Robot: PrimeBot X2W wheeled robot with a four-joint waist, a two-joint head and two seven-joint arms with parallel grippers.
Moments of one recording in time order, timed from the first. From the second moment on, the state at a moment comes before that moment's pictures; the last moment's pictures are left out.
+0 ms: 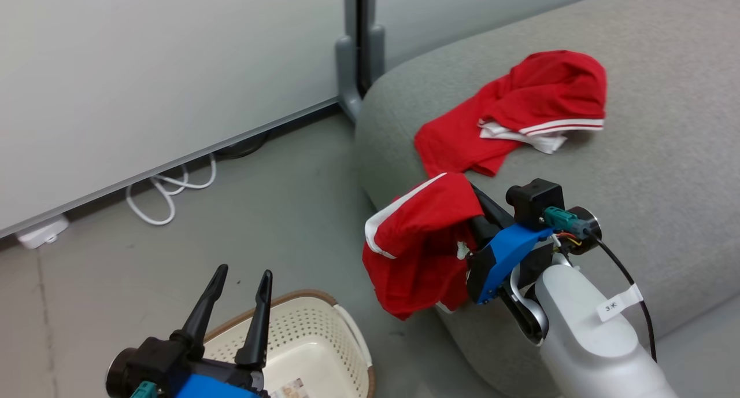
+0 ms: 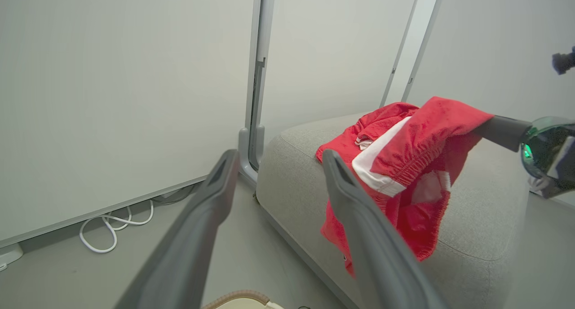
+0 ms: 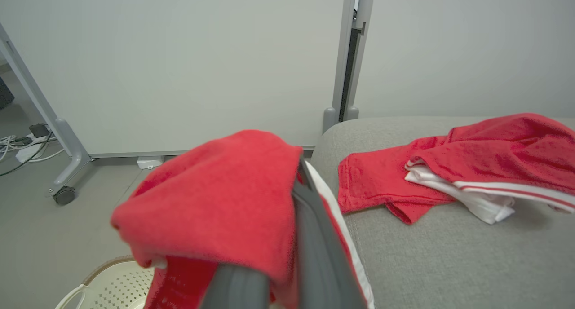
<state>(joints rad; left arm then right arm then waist) 0.01 0.24 -0.32 0.09 -0.38 -0.07 -0.26 -0.60 -0.05 0.36 0.74 0.24 0.13 -0.18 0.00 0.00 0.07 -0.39</state>
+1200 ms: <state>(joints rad) -0.04 0.24 -0.29 0.12 -0.30 -0.13 -0.26 -0.63 -0.05 0.21 0.61 0.27 0.13 -0.12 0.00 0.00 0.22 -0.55</state>
